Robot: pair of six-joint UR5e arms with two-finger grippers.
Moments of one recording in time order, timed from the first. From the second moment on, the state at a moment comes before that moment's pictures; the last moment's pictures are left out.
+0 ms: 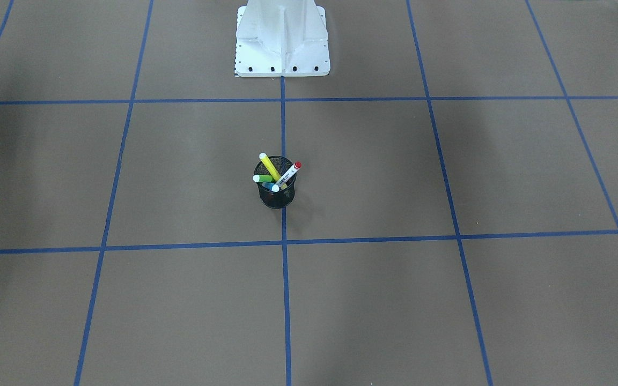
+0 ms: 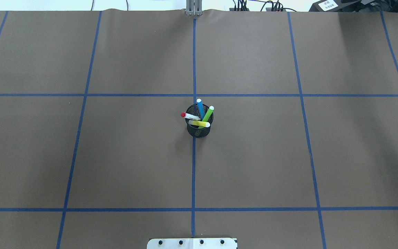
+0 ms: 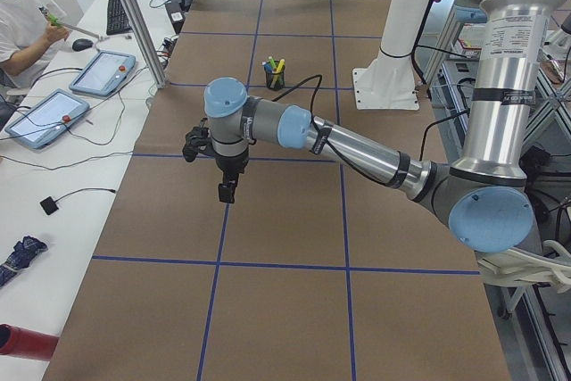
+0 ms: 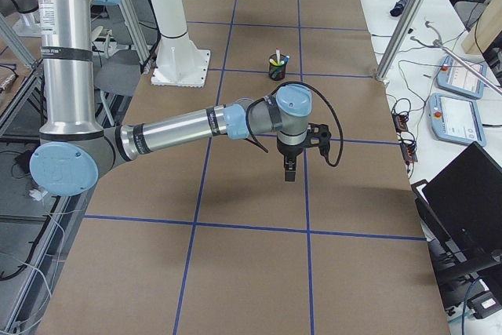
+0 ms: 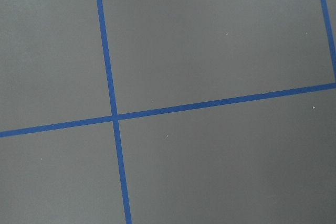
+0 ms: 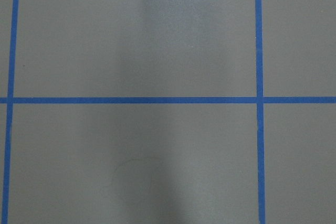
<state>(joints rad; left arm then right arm) -1.49 -1.65 -1.87 -1.39 -2.34 -0.05 1.44 -1.58 1.86 -1.60 2.35 0.27</state>
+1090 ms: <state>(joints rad) -1.49 -1.63 -1.88 -1.40 -2.34 -0.05 1.44 -1.59 1.86 -1.59 2.36 0.27</state>
